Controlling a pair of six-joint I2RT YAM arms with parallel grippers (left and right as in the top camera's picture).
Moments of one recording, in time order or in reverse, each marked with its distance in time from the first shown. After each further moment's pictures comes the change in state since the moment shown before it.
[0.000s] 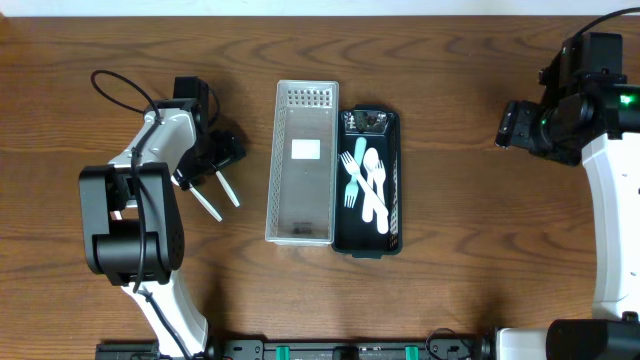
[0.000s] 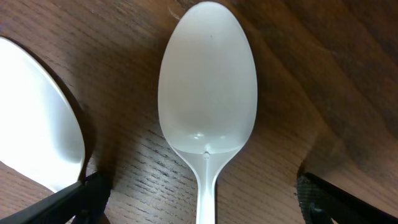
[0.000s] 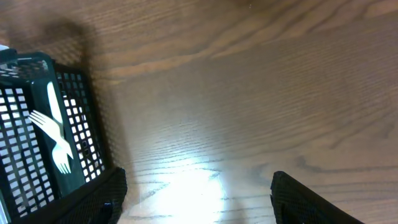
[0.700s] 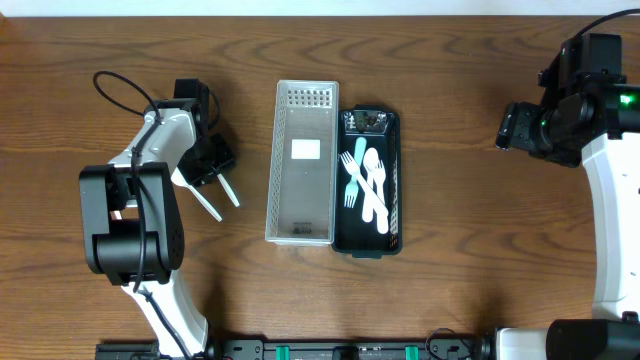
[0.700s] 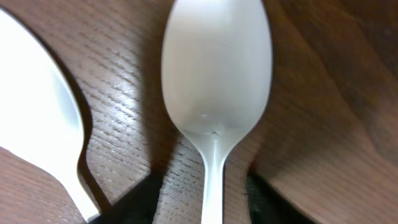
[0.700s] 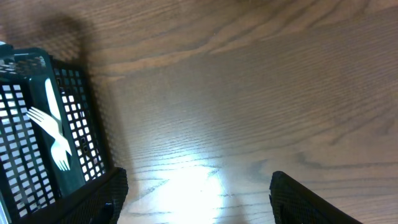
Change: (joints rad) left arm 0.000 0.001 0.000 -0.043 0.016 0.006; right arm 0.000 0.000 0.000 -0.012 0.000 0.000
